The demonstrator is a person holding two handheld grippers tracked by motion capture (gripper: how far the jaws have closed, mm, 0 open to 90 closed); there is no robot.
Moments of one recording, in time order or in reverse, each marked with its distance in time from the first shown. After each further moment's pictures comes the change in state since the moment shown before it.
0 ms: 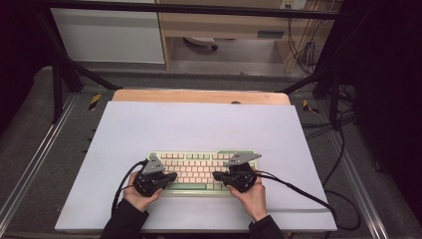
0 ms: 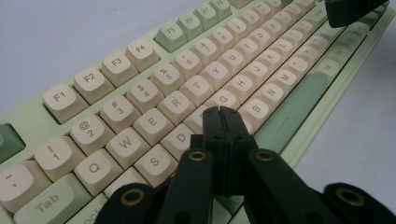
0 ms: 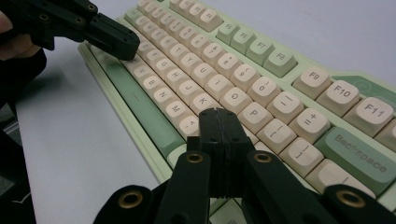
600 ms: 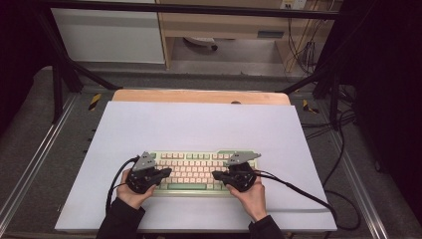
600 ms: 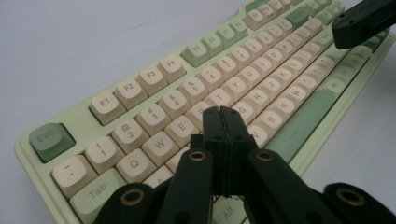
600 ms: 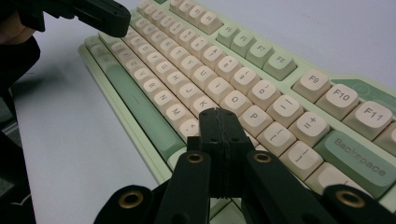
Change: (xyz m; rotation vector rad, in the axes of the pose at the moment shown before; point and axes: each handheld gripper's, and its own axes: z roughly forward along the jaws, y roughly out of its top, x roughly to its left) left arm 0.009 0.003 -0.016 -0.050 0.024 -0.026; right arm 0.001 0.002 0.000 0.002 -0.002 0.002
